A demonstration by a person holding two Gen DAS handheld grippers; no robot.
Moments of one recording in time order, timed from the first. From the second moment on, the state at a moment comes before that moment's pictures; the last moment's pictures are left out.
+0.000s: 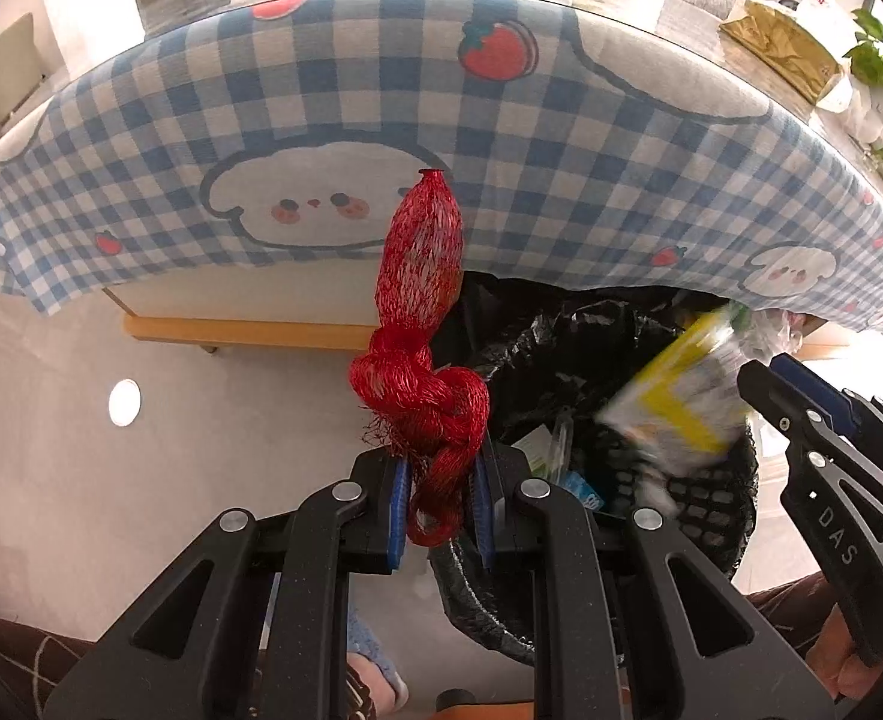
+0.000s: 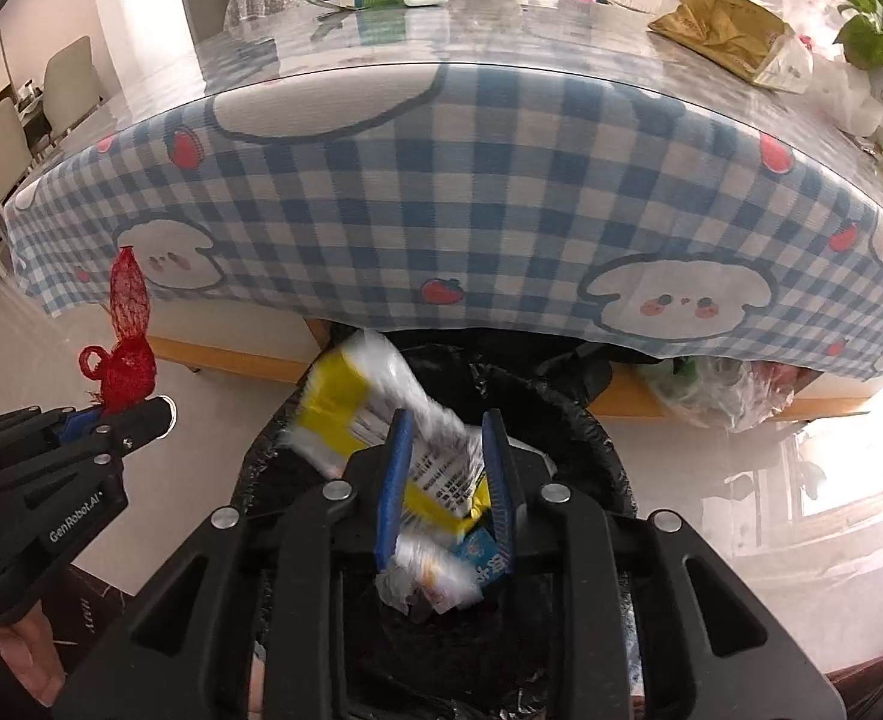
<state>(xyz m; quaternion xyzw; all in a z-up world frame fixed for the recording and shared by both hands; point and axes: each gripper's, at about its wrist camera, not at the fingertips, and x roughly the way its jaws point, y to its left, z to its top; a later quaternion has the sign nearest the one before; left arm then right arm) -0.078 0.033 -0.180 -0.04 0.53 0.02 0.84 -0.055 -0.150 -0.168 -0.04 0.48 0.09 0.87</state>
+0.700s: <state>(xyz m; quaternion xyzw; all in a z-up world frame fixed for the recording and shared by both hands) -0.069 -0.026 -0.183 -0.03 0.54 -0.01 0.84 -0.055 -0.227 -0.160 -0.02 0.47 0.03 0.88</state>
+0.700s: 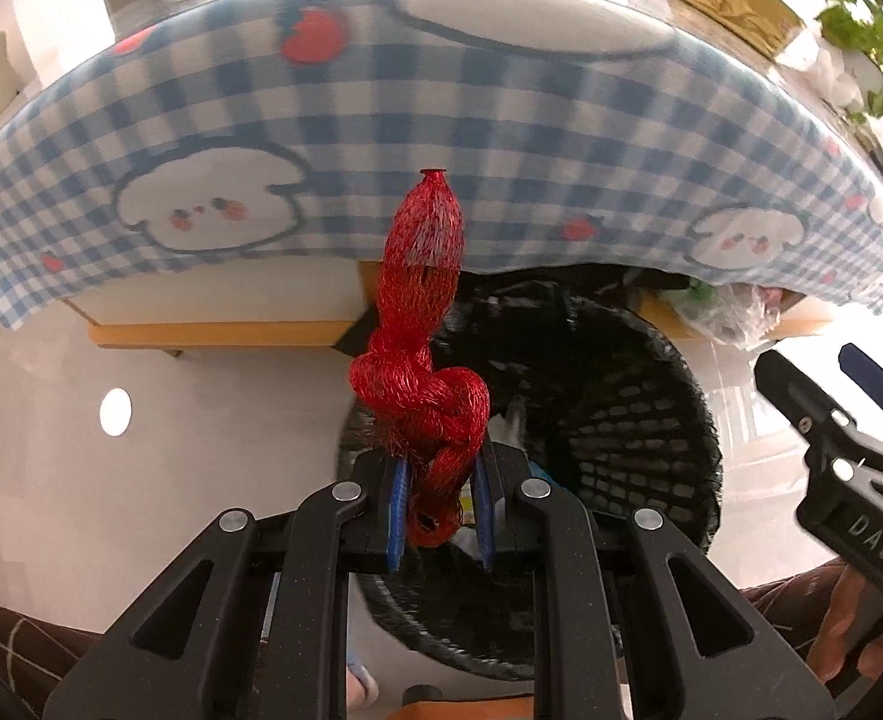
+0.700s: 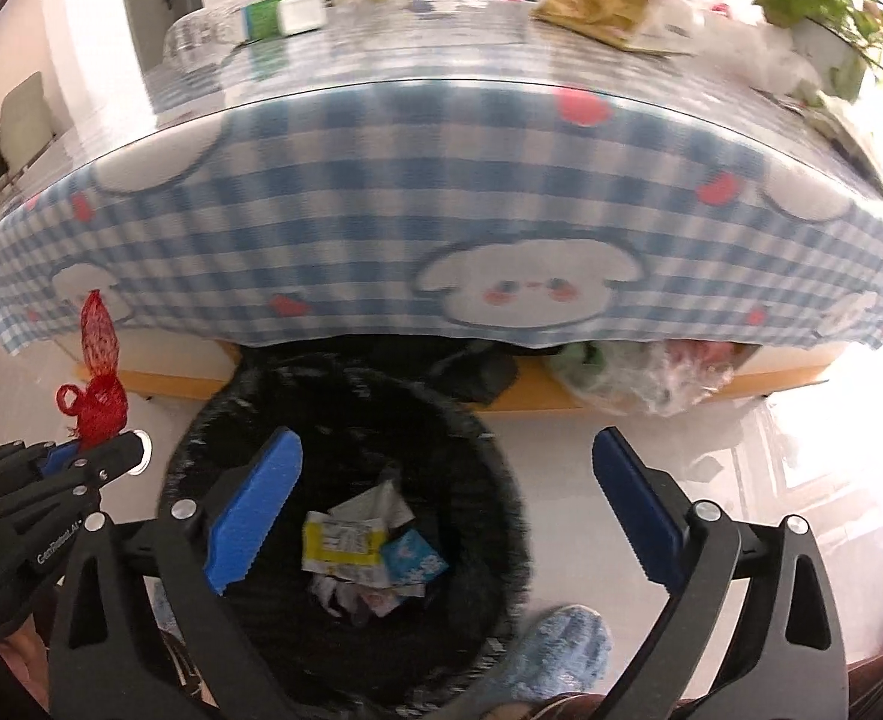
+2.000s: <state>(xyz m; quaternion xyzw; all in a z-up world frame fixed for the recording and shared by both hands) -0.064 -0.103 -0.188 0.00 0.54 -0.06 0.84 -0.053 -0.306 -0.151 0.01 0.46 -0.04 0.89</state>
